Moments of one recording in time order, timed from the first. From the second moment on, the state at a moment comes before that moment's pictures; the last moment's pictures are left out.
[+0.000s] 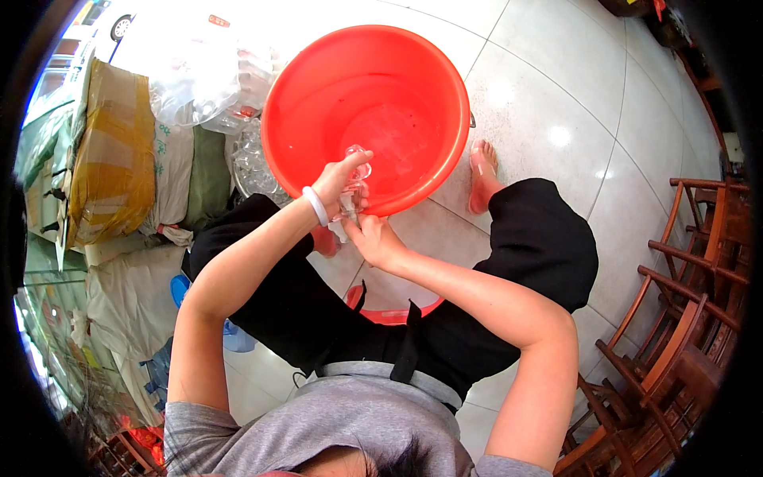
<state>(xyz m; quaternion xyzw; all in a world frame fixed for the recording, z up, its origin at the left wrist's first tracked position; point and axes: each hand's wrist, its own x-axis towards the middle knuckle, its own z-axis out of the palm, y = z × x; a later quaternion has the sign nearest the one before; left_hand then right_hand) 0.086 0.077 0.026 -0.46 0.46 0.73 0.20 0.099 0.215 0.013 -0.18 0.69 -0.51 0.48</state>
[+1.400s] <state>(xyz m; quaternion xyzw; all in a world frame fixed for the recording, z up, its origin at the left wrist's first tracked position) 0.086 0.077 0.025 -0.45 0.47 0.73 0.21 0.099 0.216 0.009 -0.17 0.69 -0.51 0.49</state>
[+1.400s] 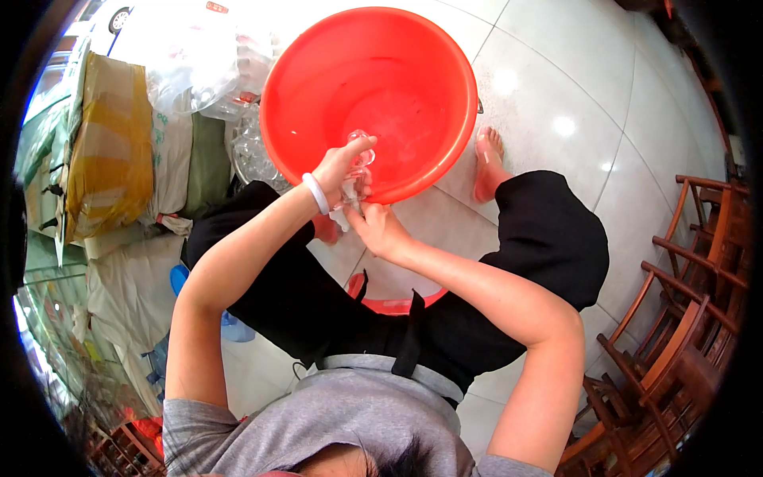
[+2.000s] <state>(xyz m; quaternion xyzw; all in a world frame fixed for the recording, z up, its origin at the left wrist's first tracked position) 0.085 0.079 0.027 -0.45 0.47 0.73 0.20 0.100 0.216 0.005 -0.18 0.69 -0.50 0.49</state>
